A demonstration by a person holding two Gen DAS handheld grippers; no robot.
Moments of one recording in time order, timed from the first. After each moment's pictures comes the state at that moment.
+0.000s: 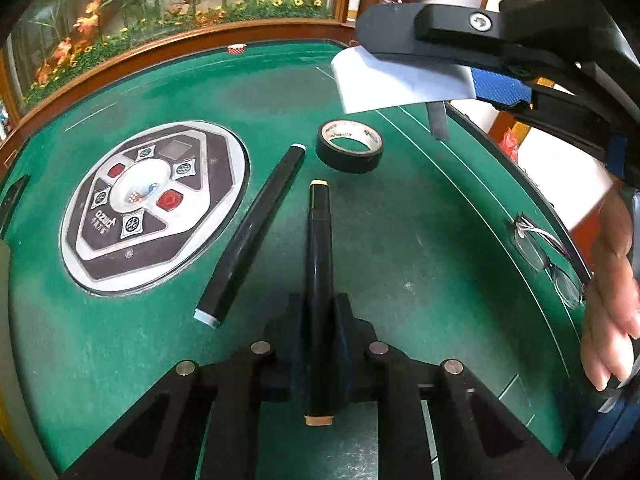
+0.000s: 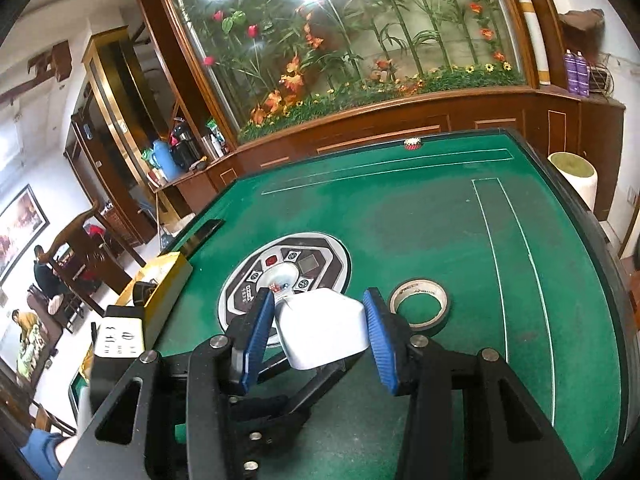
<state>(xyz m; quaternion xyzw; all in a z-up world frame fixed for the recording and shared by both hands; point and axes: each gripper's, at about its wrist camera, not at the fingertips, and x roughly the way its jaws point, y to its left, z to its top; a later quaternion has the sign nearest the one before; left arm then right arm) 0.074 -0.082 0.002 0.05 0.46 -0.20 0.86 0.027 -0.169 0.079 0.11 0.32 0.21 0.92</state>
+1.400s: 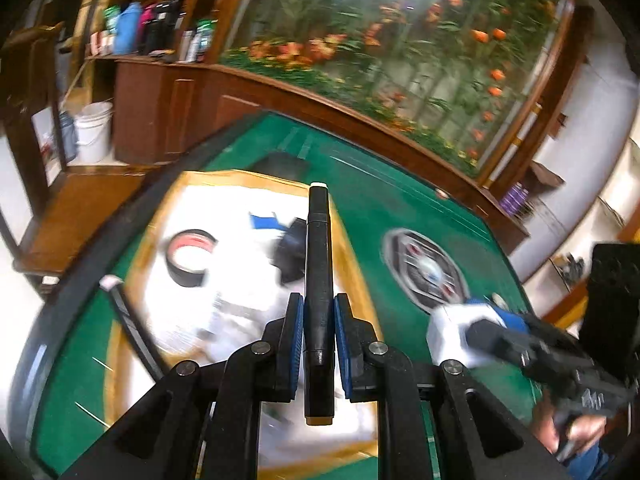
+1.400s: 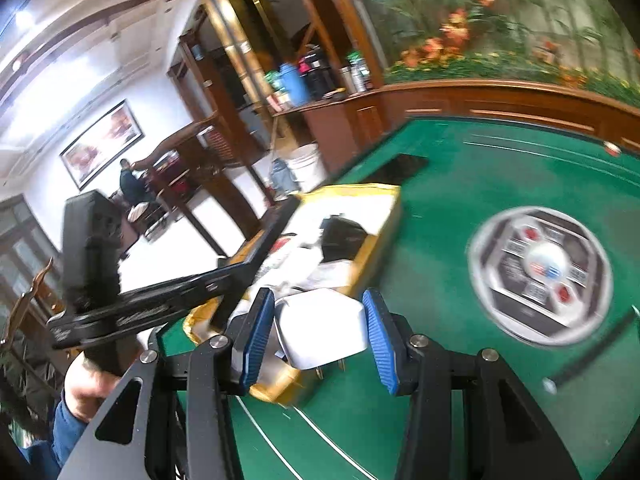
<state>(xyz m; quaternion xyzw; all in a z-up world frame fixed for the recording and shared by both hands) -0.015 0.248 0.060 -0.22 0.34 0.01 0.92 -0.024 0.083 0.092 0.02 0.36 0.43 0.83</state>
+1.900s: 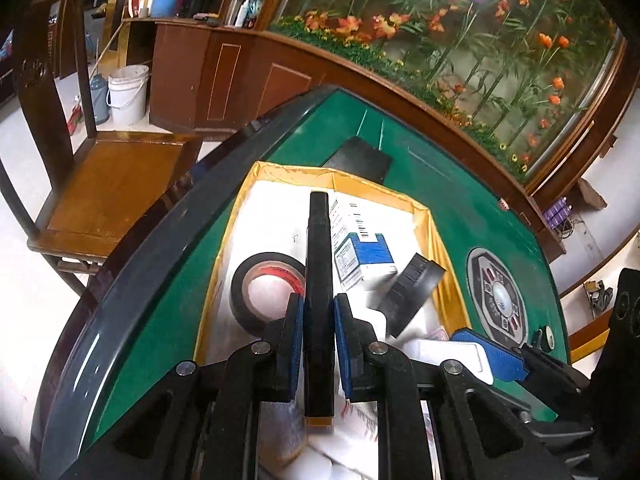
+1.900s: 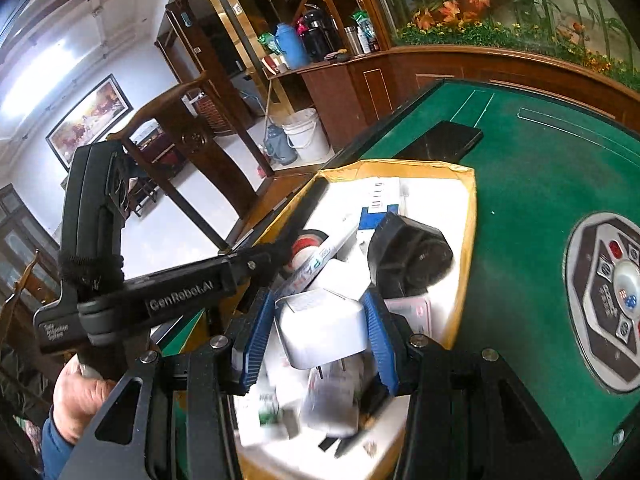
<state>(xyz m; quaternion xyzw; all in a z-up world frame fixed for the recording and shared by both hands) 0.038 0.311 0.021 -0.24 0.39 0.06 0.88 0.017 0.194 0.057 0.00 0.42 0.41 0.81</state>
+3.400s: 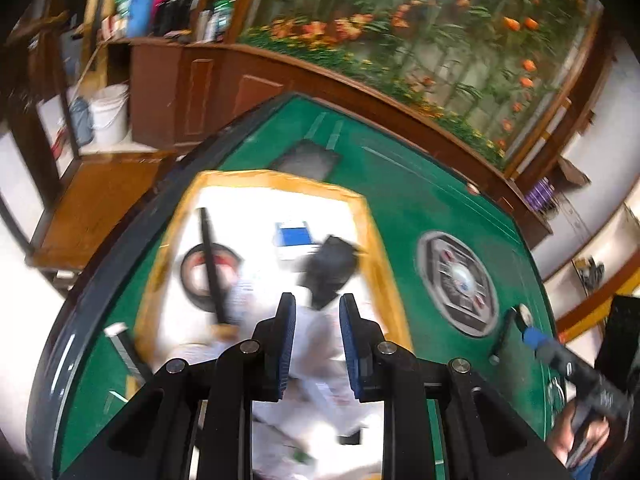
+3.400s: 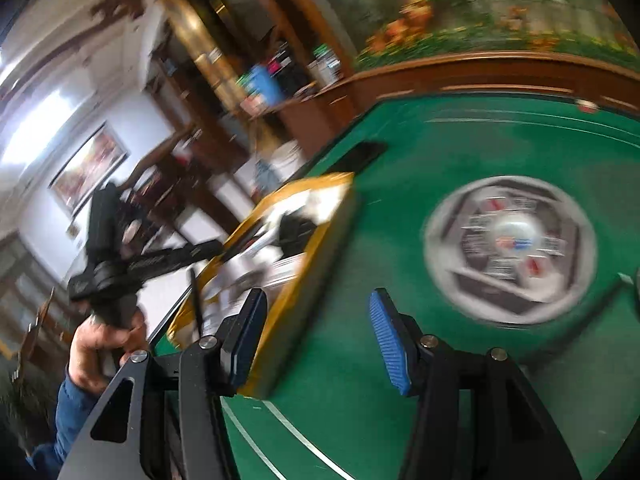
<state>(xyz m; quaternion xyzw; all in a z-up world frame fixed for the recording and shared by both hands) 0.011 0.249 0.067 -0.21 0.38 0.02 0.90 0.008 0.013 0.080 0.09 0.39 0.38 0.83</state>
